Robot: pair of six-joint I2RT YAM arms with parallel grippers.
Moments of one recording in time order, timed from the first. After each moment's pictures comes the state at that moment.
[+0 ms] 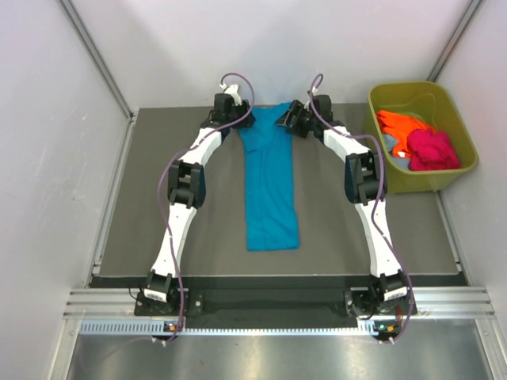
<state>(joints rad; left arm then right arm) -0.24 2.83 2.59 -0.19 0.26 -0.31 0.25 2.64 2.23 -0.10 -0.44 0.71</state>
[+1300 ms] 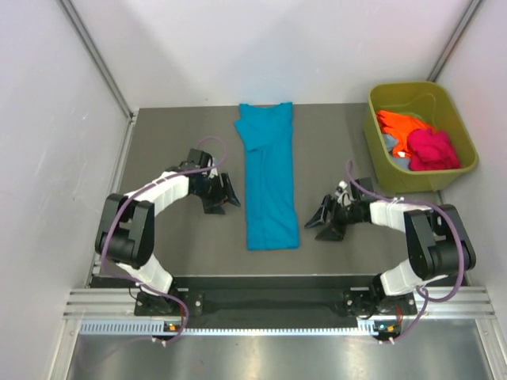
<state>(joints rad) -0.26 1.67 1.02 -0.50 0.41 -0.59 0.17 1.52 0.60 -0.23 -0.76 0.68</state>
